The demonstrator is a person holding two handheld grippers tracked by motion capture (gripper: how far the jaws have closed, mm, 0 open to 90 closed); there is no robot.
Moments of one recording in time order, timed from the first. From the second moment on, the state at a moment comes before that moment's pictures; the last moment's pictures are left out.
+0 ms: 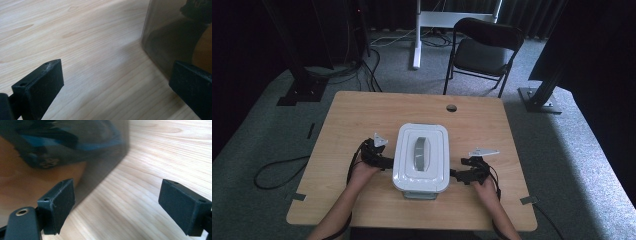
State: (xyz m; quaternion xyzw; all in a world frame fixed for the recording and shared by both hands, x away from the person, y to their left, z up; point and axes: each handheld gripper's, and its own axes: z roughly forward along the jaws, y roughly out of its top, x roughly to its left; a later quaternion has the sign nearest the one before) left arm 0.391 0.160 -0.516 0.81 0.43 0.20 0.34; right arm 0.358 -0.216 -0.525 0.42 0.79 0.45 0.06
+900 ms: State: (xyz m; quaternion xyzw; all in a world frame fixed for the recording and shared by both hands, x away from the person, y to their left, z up) left arm 0.354 0.196 -0.515 0.80 0.43 0.20 0.37; right arm 0.344 -0.246 -0.527 0.44 0.77 0.44 0.13
